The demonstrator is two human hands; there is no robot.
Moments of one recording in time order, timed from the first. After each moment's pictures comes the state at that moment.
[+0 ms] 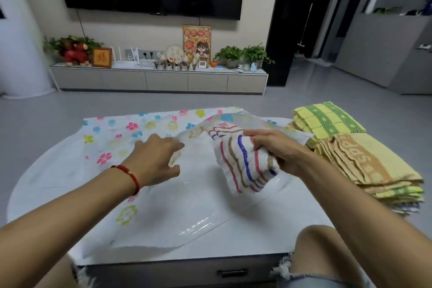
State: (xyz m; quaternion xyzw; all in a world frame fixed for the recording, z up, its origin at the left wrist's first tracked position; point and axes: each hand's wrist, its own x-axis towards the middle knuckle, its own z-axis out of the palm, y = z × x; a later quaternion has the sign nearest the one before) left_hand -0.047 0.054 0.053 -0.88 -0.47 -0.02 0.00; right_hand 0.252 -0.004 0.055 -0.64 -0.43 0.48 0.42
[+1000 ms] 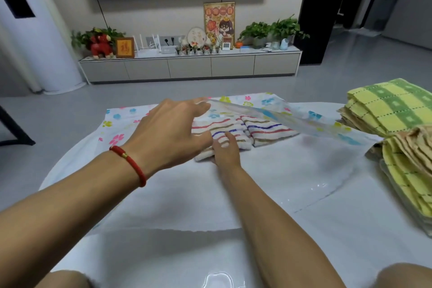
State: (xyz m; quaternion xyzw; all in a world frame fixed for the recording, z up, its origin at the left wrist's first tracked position) left_hand -0.030 0.083 0.096 -0.87 -0.47 -0.16 0.01; right_hand 0.107 0.172 -0.107 -0.59 -0.26 0.48 0.59
